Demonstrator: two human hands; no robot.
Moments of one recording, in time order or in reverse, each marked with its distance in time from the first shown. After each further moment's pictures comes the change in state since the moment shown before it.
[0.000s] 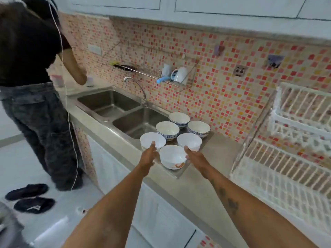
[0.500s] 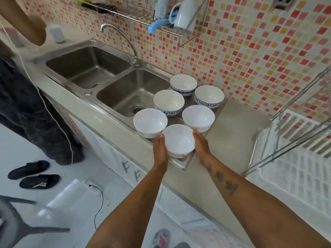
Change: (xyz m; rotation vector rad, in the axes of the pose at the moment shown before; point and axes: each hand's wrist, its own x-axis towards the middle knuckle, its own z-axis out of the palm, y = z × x) left_hand 0.110 -0.058 0.049 -0.179 0.161 -0.012; right_hand 0.143 0.063 0.039 0.285 0.235 0.233
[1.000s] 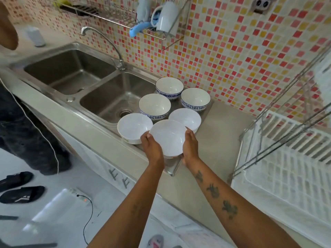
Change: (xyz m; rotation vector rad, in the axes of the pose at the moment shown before) left_hand -0.009 0.030 0.040 -0.040 0.200 0.004; right_hand -0.015 -0.018 0.004 0.231 0.066 -0.092
